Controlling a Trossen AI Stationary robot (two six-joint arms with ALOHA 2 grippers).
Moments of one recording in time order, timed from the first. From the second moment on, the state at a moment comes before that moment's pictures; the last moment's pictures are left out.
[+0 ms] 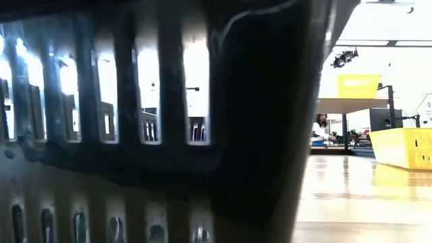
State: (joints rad) left arm 0.08 1.33 1.25 -0.82 -0.13 -0.71; right arm 1.05 1.79 1.12 -0.62 -0.13 1.13
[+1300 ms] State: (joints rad) left arm 0.08 1.33 1.25 -0.82 -0.30 -0.59; right arm 0.87 1.73 1.66 -0.97 0.14 1.08
